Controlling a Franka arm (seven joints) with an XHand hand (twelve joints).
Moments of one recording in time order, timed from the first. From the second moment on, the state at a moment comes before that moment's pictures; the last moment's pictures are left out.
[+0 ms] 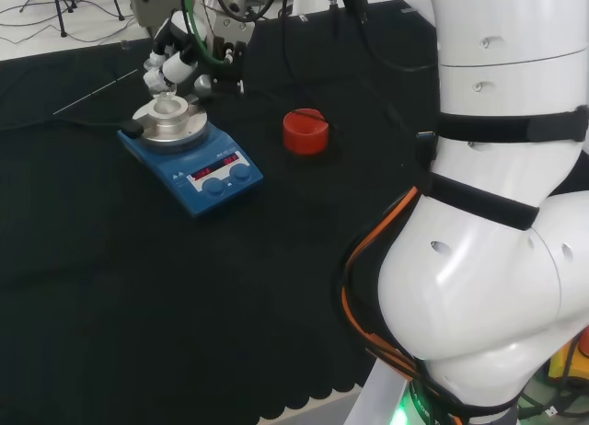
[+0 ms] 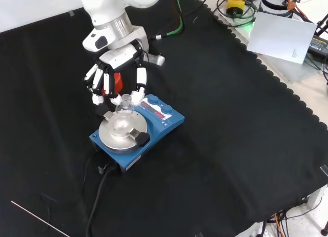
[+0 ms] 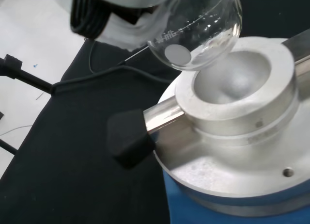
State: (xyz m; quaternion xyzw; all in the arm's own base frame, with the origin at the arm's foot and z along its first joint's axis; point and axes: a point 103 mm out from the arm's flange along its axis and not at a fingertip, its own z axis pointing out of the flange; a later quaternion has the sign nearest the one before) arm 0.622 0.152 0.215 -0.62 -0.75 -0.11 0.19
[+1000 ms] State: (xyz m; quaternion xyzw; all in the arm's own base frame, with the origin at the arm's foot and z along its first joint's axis) arm 0.634 0.147 0.188 -0.62 -0.75 -0.10 0.22
